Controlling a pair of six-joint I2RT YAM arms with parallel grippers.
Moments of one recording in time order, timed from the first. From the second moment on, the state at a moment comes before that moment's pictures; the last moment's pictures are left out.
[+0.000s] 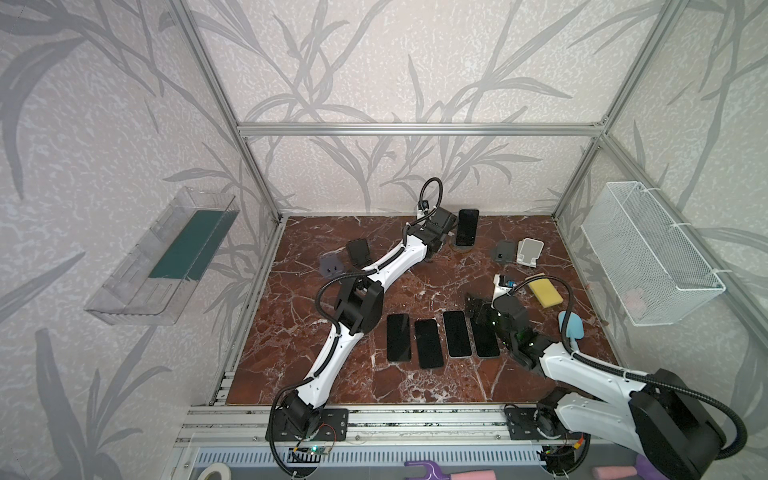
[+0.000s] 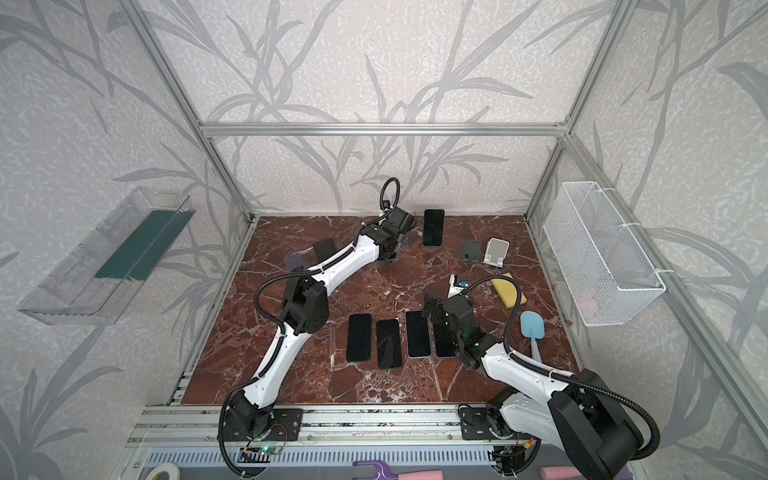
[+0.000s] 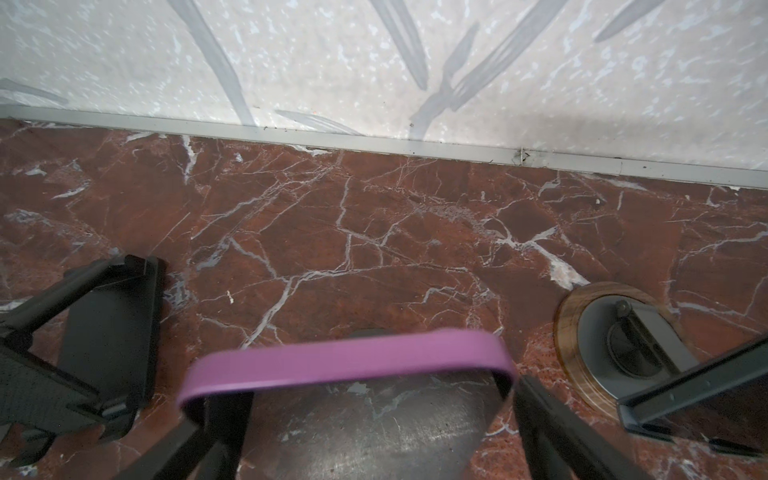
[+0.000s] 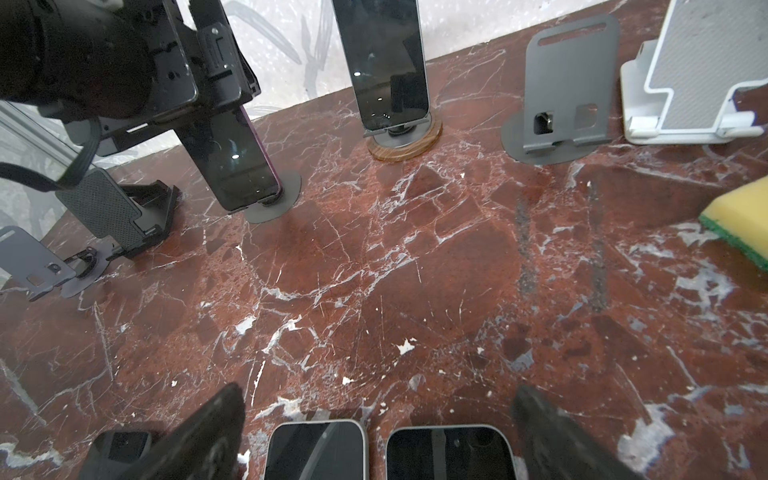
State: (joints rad) left arm -0.66 2.49 2.34 -0.70 -0.64 -0.57; right arm 0.57 1.14 0.35 0.31 0.32 0.53
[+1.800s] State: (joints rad) left arm -0.61 2.37 2.10 -0.56 -0.42 -0.42; right arm 0.57 1.17 0.38 0.33 0.26 0.55
